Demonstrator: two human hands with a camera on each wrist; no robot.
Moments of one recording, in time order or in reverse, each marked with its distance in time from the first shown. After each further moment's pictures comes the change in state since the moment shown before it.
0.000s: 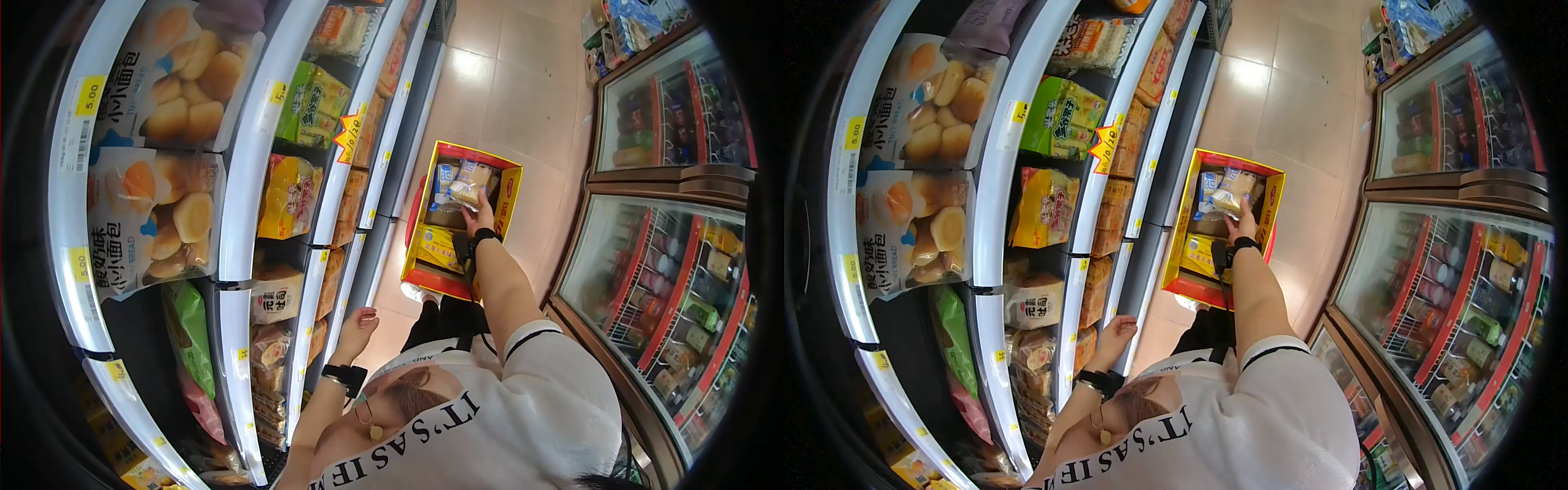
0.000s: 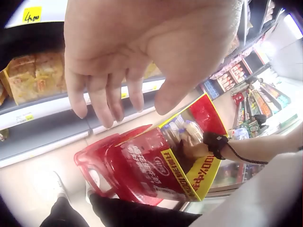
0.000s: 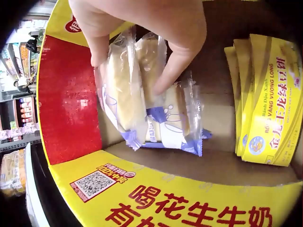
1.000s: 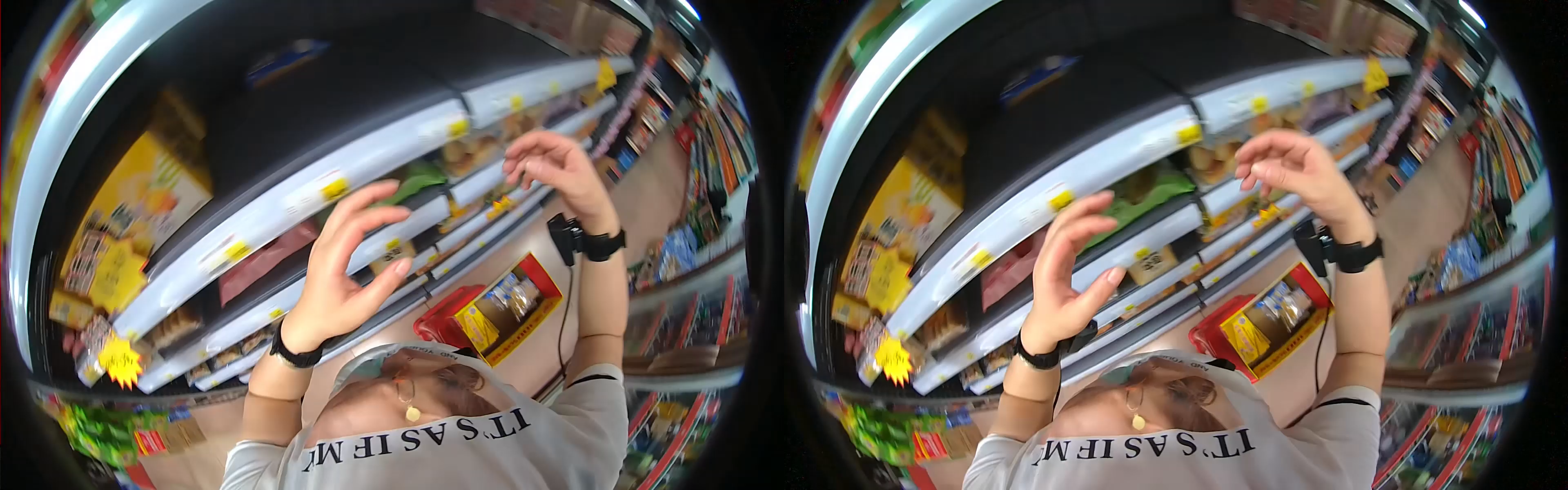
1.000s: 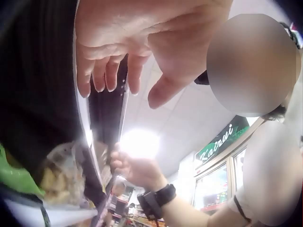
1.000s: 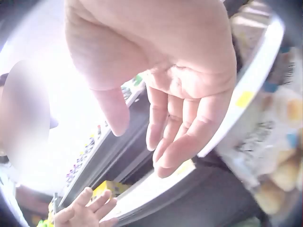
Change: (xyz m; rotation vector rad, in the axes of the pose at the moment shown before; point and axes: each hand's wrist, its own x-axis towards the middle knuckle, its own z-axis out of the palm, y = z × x) left_hand -0.278 0.205 -0.147 0.122 0.841 1.189; right_hand -0.524 -0.059 0.281 -1.270 -1.887 -0.540
